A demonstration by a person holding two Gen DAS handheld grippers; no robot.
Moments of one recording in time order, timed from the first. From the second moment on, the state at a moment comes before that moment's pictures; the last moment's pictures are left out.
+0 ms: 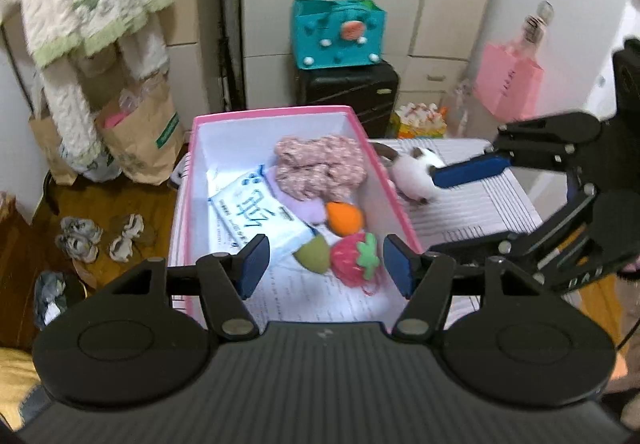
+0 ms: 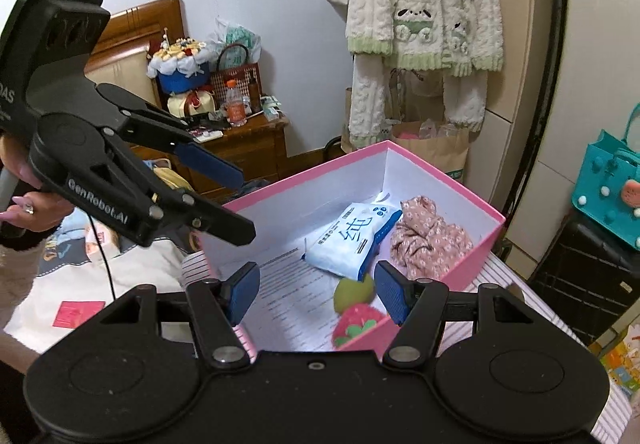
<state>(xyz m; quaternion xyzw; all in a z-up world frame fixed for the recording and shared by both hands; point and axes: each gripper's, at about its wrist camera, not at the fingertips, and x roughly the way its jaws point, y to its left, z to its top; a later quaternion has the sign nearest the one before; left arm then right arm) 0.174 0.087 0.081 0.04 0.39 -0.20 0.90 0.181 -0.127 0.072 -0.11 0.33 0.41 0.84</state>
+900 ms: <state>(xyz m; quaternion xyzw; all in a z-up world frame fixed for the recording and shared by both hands) 0.122 -0.049 0.083 0.15 0.38 -0.31 0.86 0.111 -0.249 0.068 -0.10 0.31 0.35 0.88</state>
